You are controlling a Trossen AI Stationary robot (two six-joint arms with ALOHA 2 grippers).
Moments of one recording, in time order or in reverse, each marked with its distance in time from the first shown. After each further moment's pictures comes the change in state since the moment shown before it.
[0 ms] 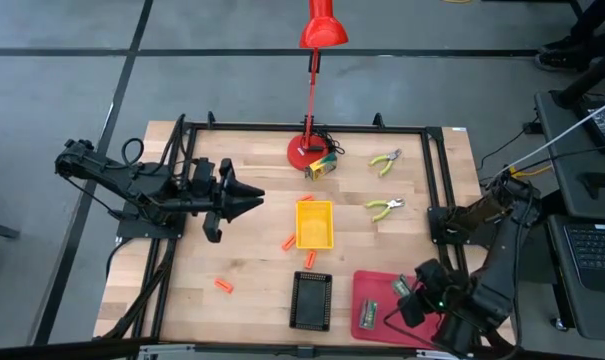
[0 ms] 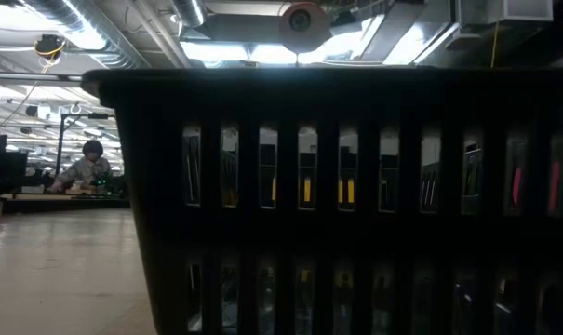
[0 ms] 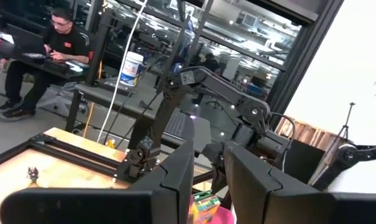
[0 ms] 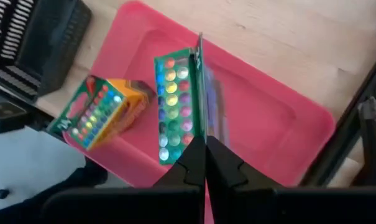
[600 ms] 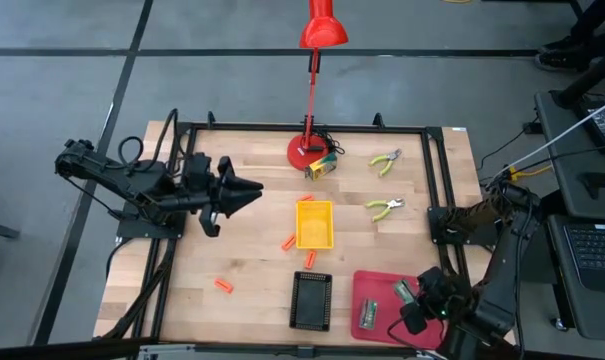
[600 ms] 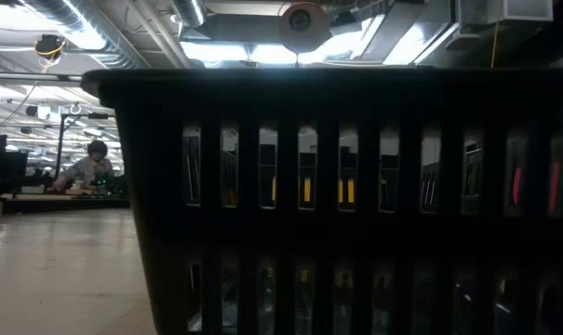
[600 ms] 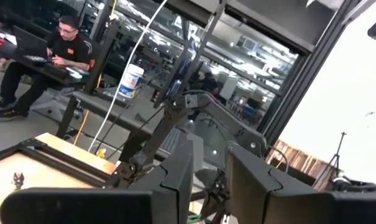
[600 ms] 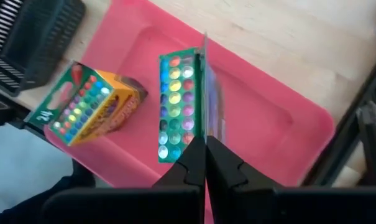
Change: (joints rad) left arm 0.000 0.000 0.000 0.082 -0.032 -0.056; right arm 0.061 0.058 0.000 -0.008 0.054 0.028
